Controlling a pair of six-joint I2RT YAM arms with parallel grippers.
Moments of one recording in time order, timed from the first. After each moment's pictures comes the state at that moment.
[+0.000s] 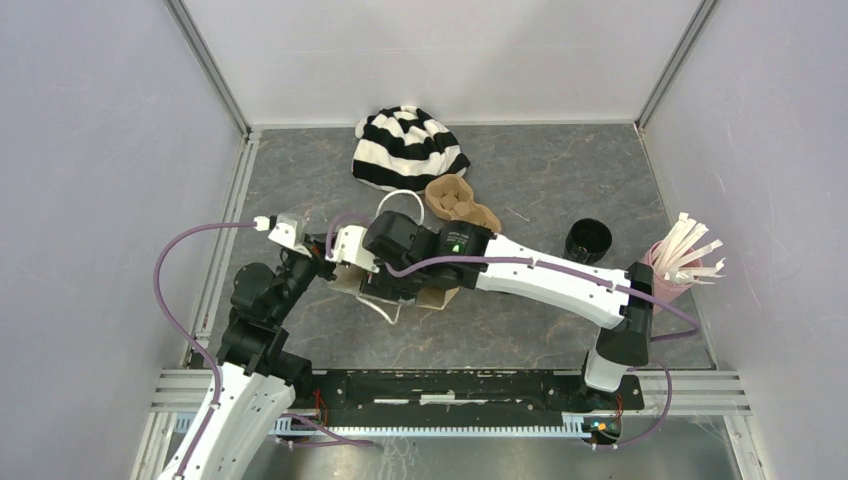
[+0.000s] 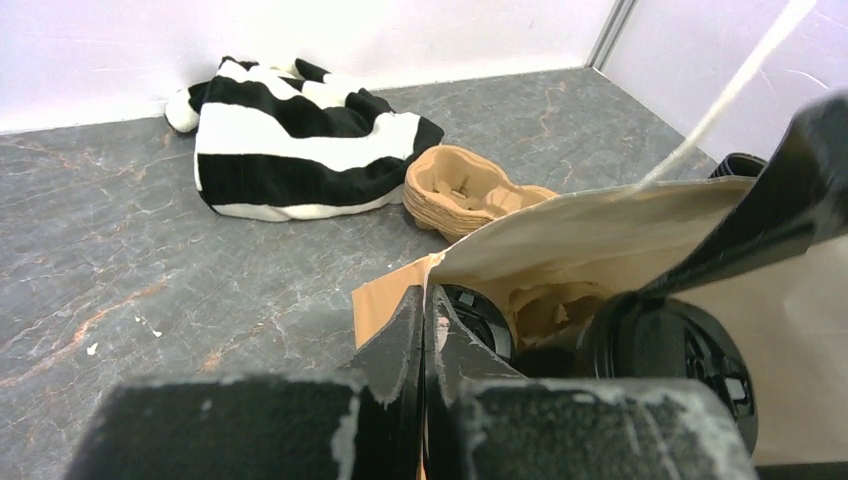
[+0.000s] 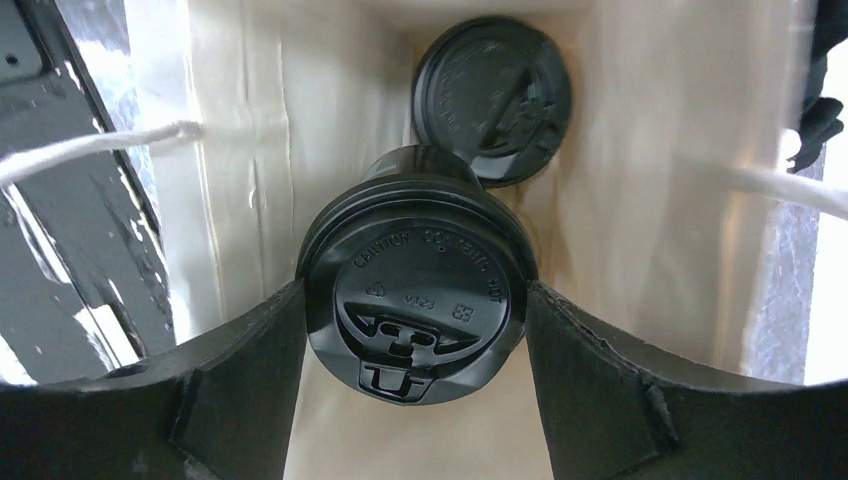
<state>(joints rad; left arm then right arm) -0.31 0.41 0.48 -0.03 0.19 -0.19 1.23 1.74 1.81 -0.96 0.22 -0.24</state>
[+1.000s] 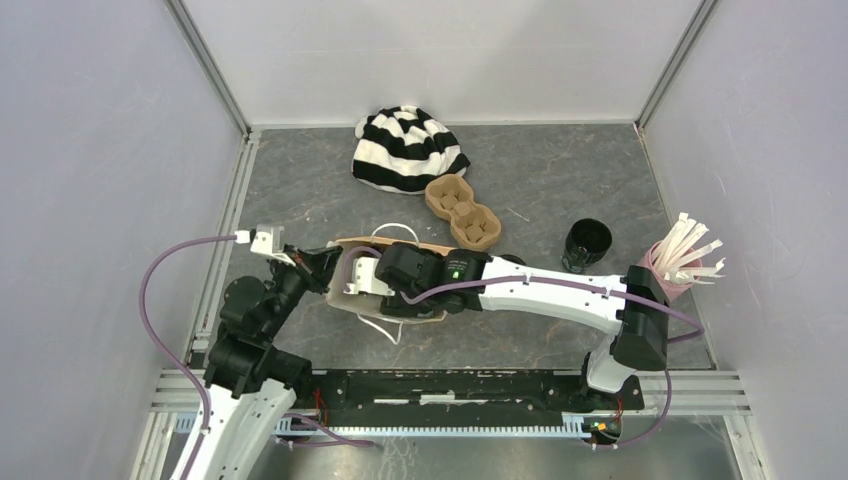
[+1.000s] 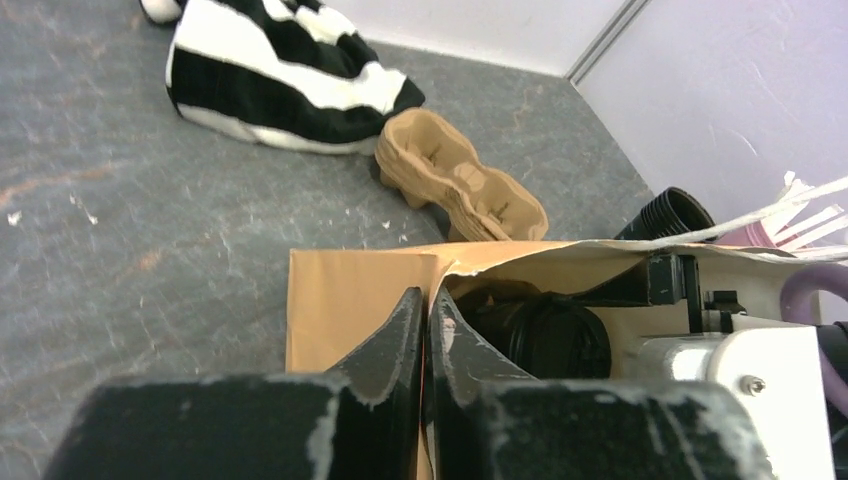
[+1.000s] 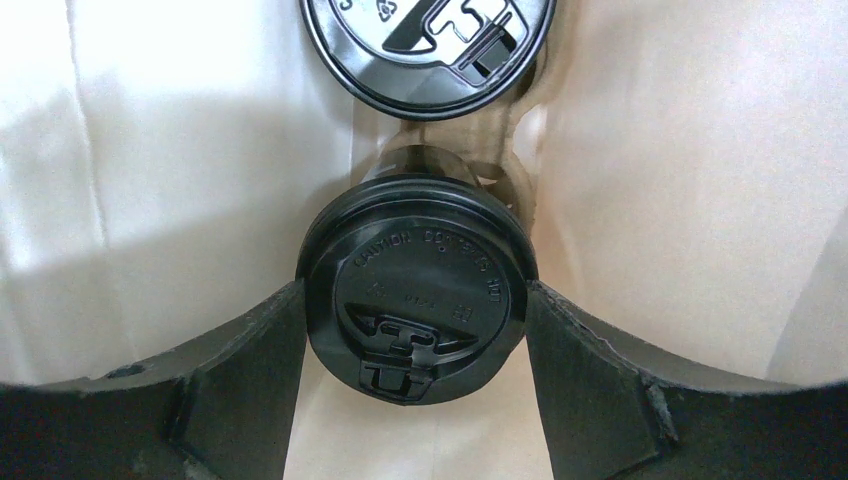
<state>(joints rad) -0.32 0.27 0.51 -0.26 0.11 -0.43 1.27 1.66 1.46 -0.77 0.35 -0.38</state>
